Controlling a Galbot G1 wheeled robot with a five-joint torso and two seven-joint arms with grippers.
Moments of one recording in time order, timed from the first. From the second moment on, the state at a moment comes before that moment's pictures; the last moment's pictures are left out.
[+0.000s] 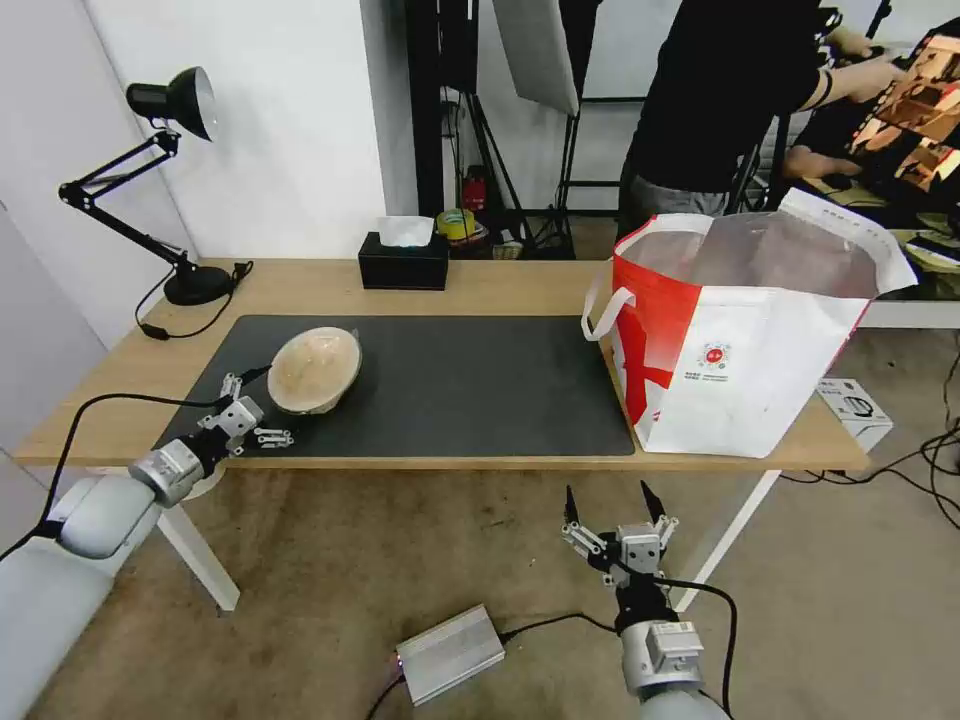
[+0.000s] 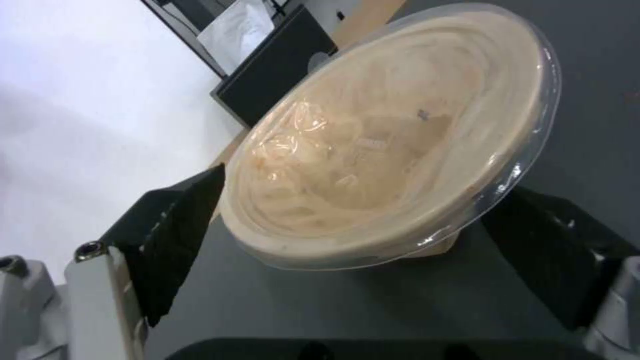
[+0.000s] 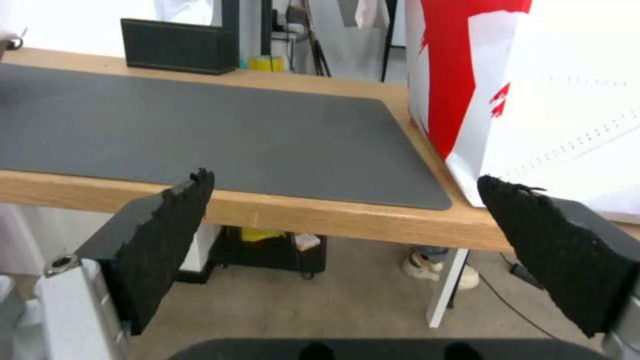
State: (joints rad) left arm 1.02 -0.72 -0.39 -1.50 -0.12 -0.26 0.35; right arm -1.61 1.24 0.18 2.09 0.01 0.07 0.42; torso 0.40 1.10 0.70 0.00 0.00
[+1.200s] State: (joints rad) left arm 0.99 -0.72 -0.35 -1.48 -0.12 -0.26 0.35; right arm -1.61 1.25 0.18 2.08 0.00 0.07 0.42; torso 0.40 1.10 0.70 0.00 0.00
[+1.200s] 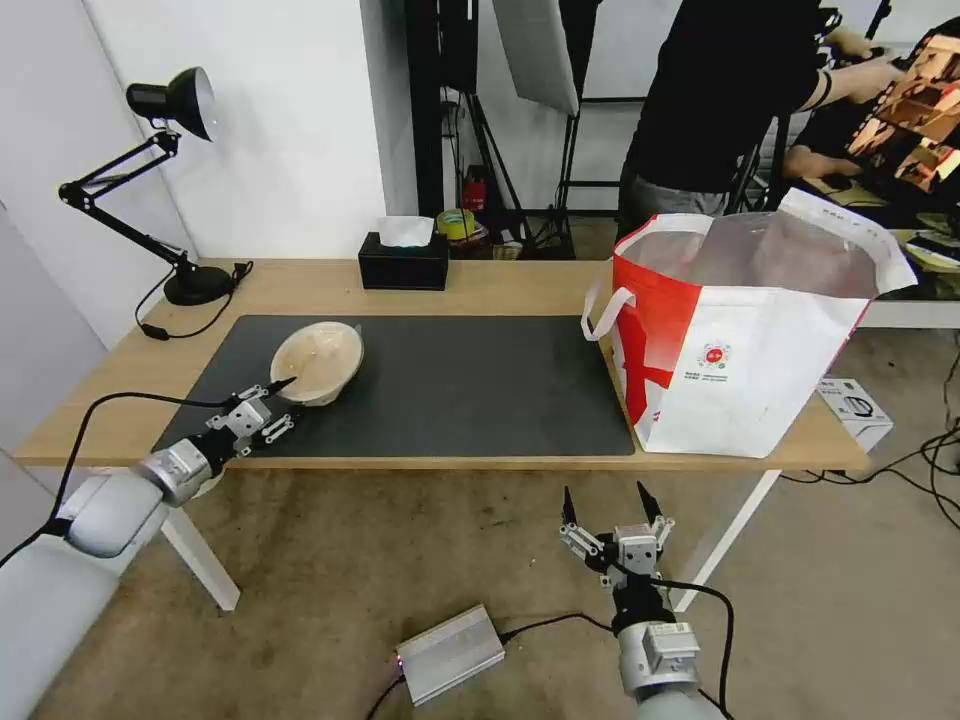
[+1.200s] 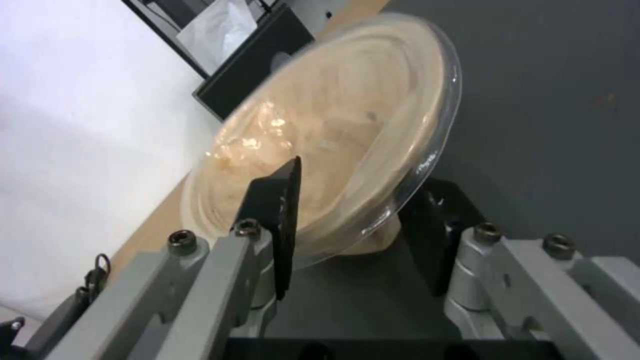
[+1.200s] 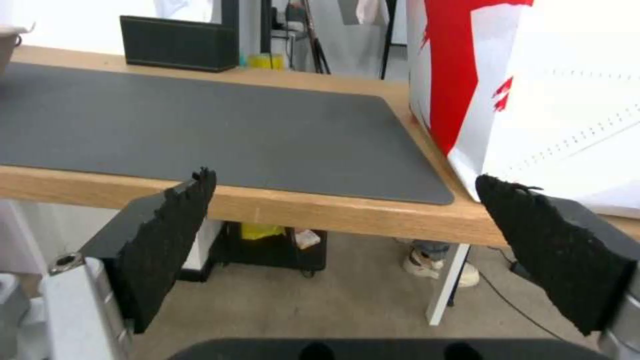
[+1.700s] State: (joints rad) left arm 0.98 -0.72 -0.34 -1.48 -0.12 -0.26 0.36; right arm -1.61 1.25 0.18 2.08 0.00 0.07 0.42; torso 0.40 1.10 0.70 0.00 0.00
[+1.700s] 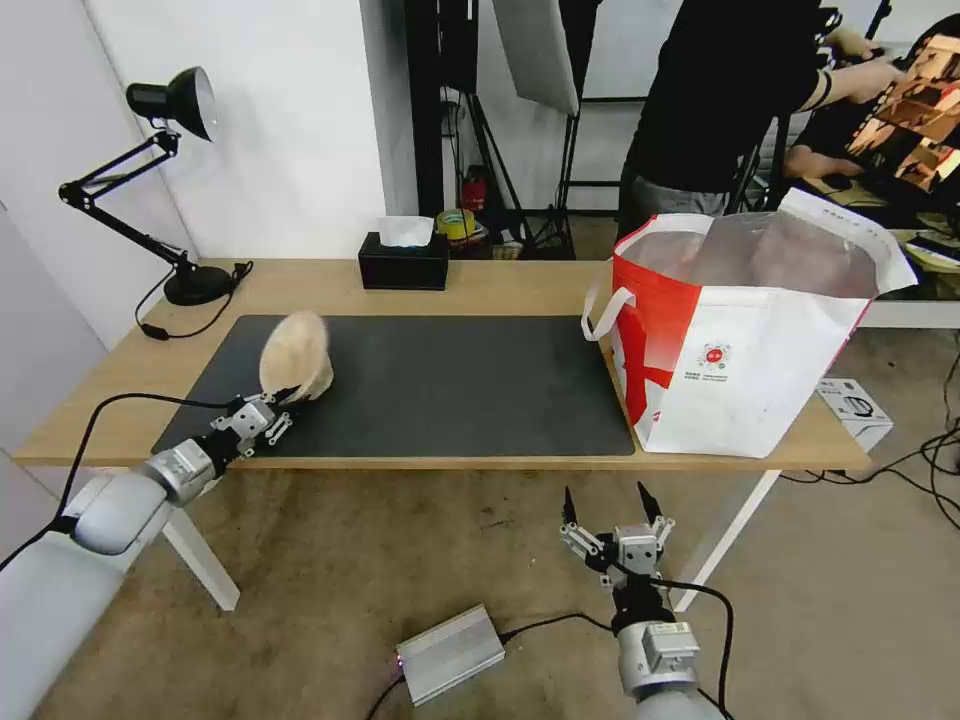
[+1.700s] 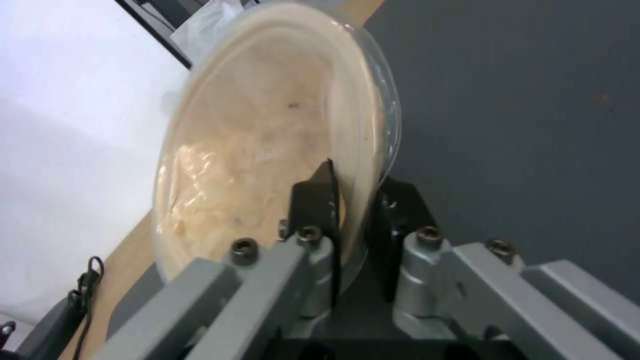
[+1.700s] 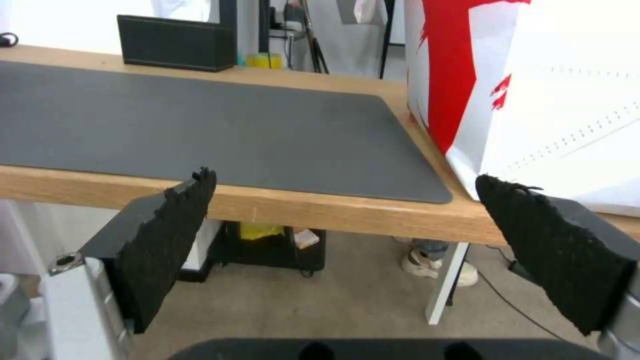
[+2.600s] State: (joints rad) left arm 1.04 -0.71 -0.42 -1.55 -0.12 -0.26 0.39; right arm -1.61 1.25 0.18 2.08 0.00 0.07 0.42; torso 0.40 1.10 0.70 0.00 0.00
